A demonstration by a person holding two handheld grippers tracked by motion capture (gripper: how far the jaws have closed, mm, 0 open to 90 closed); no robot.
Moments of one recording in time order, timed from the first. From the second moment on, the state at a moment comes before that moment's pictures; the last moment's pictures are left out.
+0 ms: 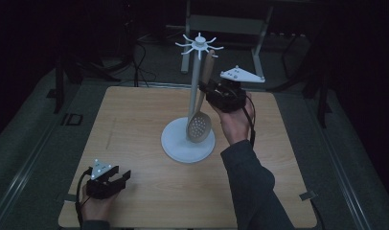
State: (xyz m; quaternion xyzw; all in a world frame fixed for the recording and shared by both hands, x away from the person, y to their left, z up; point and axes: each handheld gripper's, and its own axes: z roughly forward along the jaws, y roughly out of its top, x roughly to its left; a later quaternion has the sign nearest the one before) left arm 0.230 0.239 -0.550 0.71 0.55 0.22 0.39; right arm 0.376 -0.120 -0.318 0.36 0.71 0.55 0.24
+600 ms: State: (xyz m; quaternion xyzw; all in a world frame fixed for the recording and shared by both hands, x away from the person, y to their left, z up) left arm 0.230 0.238 -0.550 0.71 0.54 0.21 0.39; right arm 0.372 -0.123 -0.319 0.36 0.72 0.55 0.25
